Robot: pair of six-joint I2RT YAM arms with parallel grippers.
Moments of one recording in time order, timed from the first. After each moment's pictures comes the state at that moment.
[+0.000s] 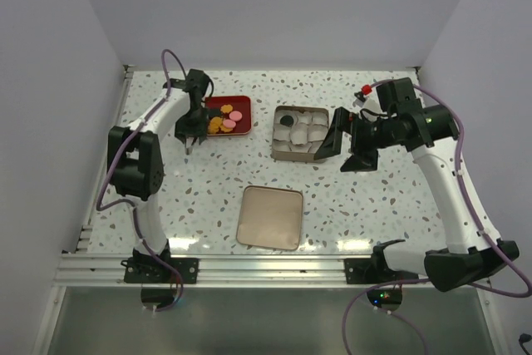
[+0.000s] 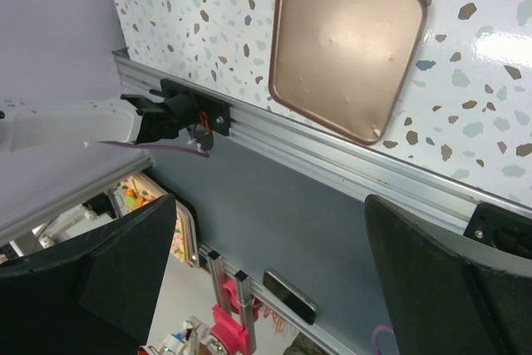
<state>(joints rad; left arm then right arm) -0.22 1.97 1.63 -1.02 -0.23 -0.25 0.27 1.26 1.55 -1.34 -0.54 0.54</state>
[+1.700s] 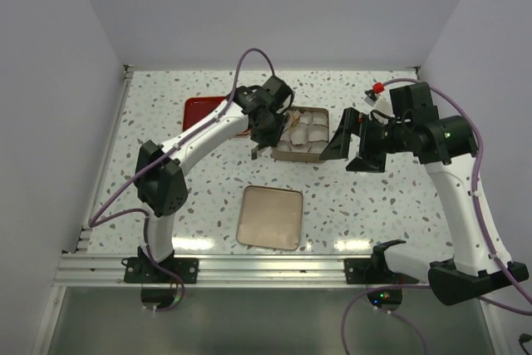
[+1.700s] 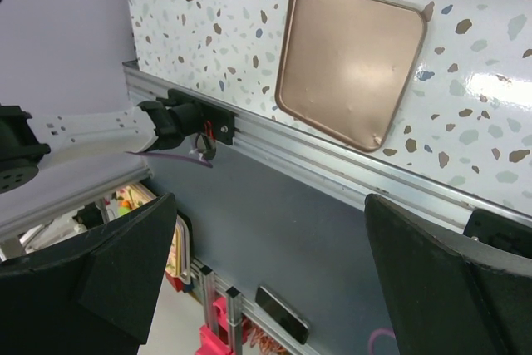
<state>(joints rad) -0.72 1.96 1.90 -1.02 -0.04 -0.34 0.27 1.17 1.59 -1.36 -0.51 0.55</state>
